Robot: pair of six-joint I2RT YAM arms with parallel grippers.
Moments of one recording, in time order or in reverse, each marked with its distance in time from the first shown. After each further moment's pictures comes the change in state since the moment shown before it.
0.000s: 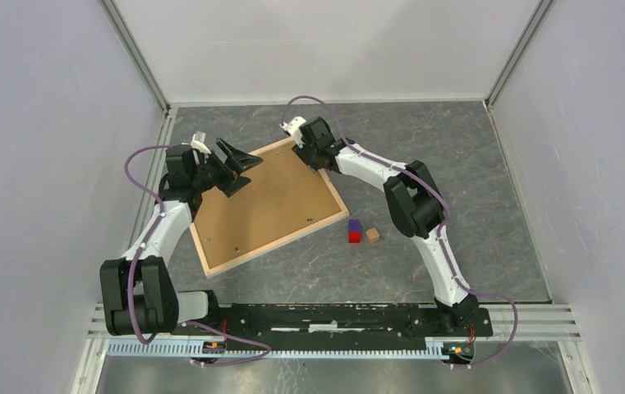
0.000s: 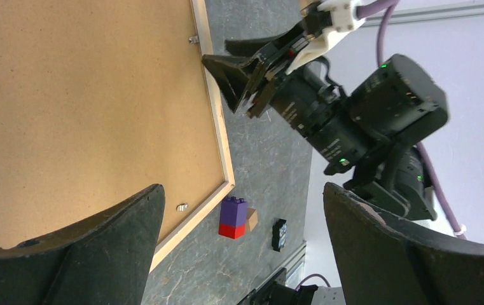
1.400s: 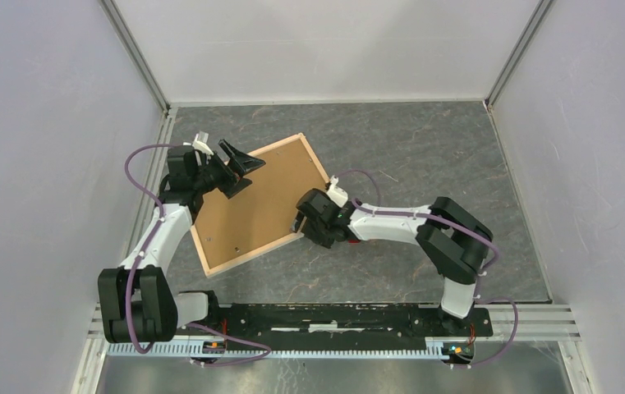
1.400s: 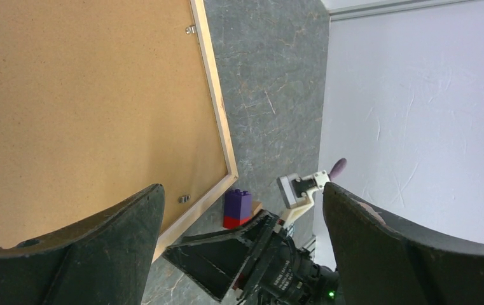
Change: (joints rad) left arm -0.030 -0.046 0.002 -0.053 -0.025 0.031; right arm 0.311 -0.531 -0.786 0.064 0.025 1.539
